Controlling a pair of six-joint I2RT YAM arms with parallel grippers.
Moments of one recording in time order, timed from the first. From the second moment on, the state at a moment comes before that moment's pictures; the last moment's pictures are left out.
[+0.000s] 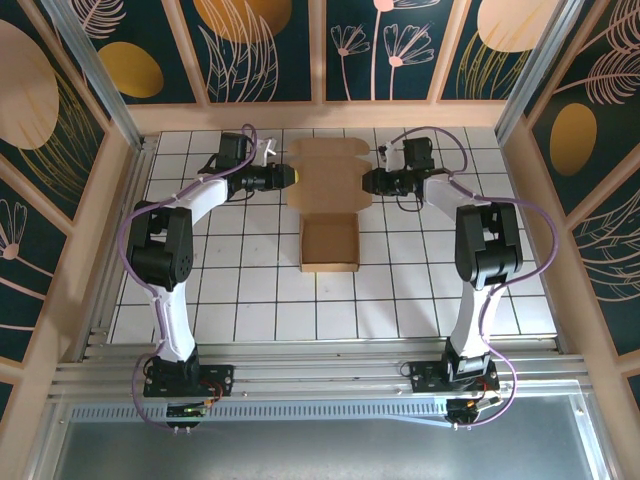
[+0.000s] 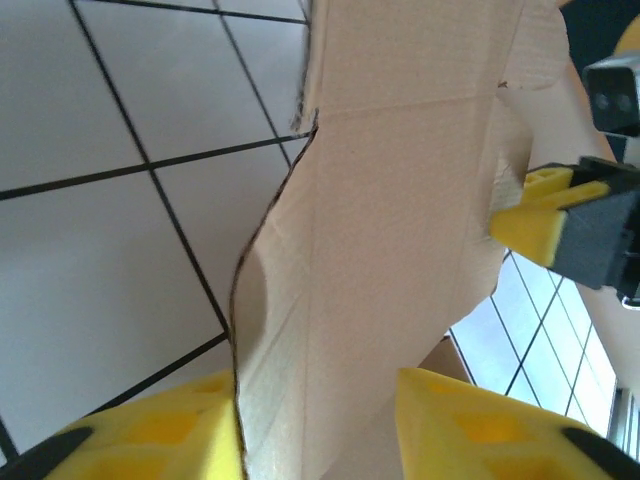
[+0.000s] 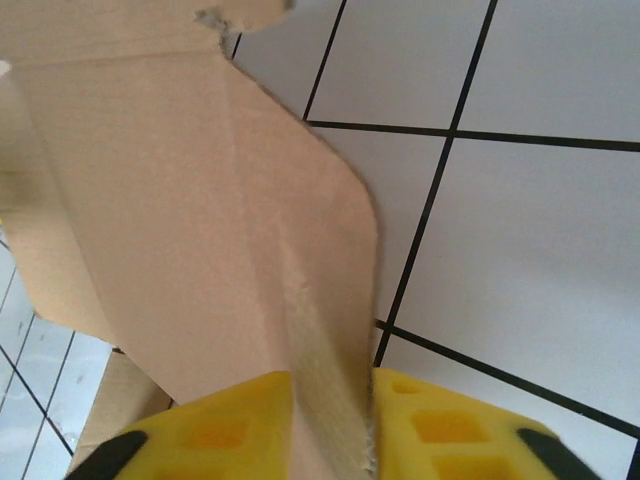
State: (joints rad) left arm -0.23 2.04 1.48 -0.14 0.77 -0.34; right arm 0.21 1.97 1.40 -0.24 -0.60 0.20
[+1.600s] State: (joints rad) left arm -0.50 1.70 0.70 0.90 0.35 0.09; right arm 0.70 1.71 0.59 1.01 0.52 -0.11
